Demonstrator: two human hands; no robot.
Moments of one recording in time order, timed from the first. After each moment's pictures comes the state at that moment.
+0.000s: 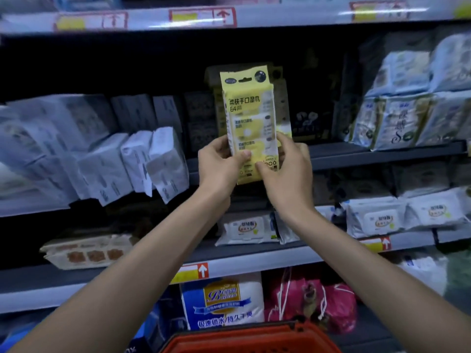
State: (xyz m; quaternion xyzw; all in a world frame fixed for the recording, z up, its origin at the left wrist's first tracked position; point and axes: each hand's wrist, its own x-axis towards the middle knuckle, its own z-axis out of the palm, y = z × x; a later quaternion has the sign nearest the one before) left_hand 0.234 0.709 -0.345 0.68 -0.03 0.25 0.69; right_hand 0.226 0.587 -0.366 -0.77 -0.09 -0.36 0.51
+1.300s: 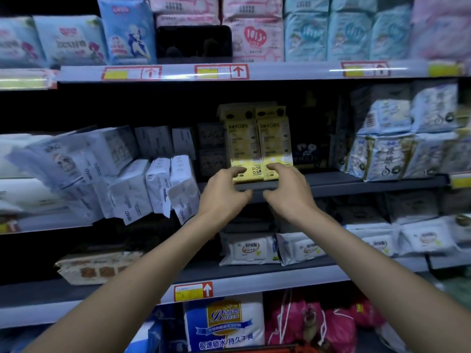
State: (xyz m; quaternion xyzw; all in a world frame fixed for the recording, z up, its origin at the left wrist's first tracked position) left_hand 0.217 0.736 -0.331 0.89 -0.08 0.28 0.34; right_hand 0.229 0.579 -0.327 -0.90 -0.10 -0.26 0.33
